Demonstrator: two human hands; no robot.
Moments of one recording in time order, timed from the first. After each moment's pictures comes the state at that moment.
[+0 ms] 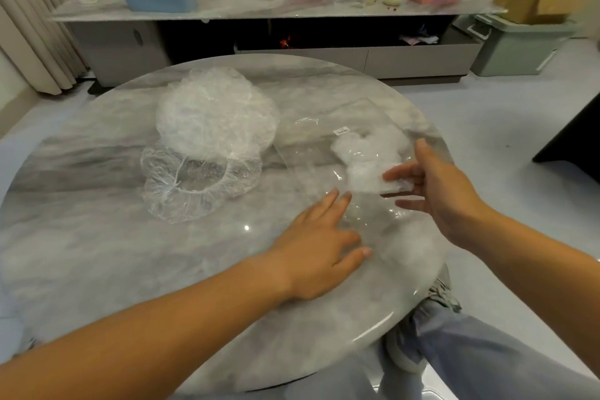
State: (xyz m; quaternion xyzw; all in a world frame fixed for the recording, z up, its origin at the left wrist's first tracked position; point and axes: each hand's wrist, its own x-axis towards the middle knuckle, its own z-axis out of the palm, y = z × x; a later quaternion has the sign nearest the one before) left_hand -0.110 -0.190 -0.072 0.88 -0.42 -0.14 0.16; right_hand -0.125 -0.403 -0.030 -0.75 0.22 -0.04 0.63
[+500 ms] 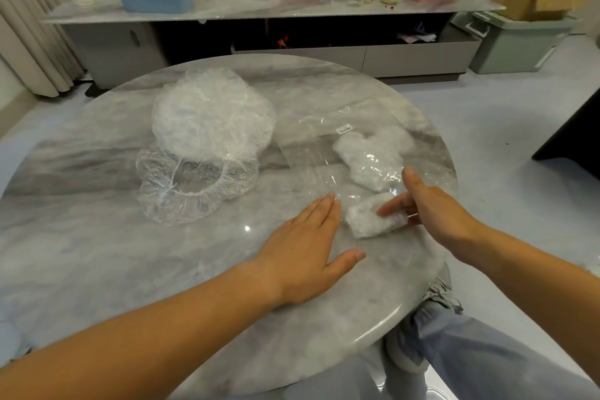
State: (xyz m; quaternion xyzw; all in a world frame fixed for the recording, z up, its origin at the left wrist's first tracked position) left_hand -0.112 -0.184 -0.075 0.91 -0.38 -0.13 0.12; right_hand -0.135 -0.423 -0.065 -0.85 0.18 0.03 0.50
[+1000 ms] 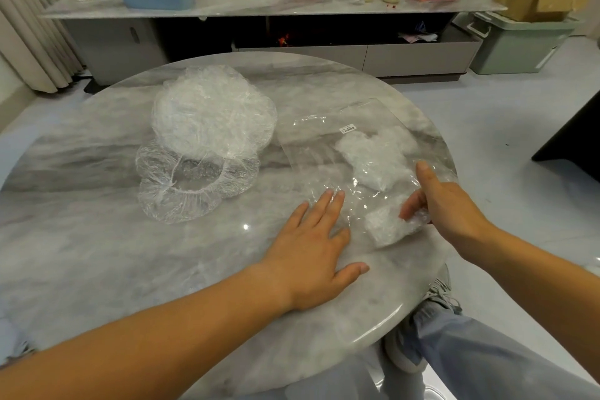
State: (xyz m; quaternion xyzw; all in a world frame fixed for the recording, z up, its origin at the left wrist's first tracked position) left_hand -0.115 -0.191 -0.086 0.90 -0.42 -0.08 0.02; right_hand -0.136 -0.435 -0.066 -0.86 0.20 -0.05 0.47
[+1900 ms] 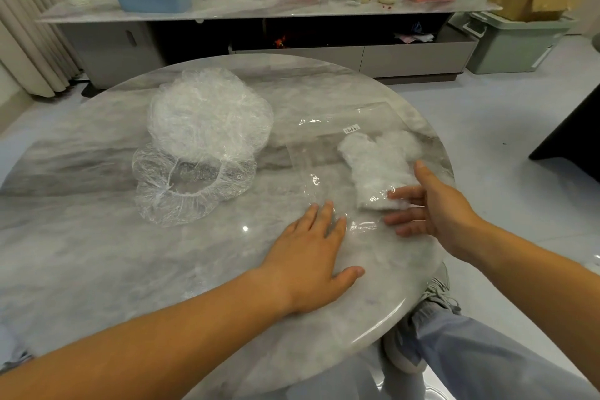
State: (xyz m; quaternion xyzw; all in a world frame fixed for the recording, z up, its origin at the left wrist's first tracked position) left_hand -0.117 -0.194 -0.091 0.91 -0.38 -0.12 0.07; right_hand -0.129 -0.430 -0.063 -0.70 0.29 0.02 0.65
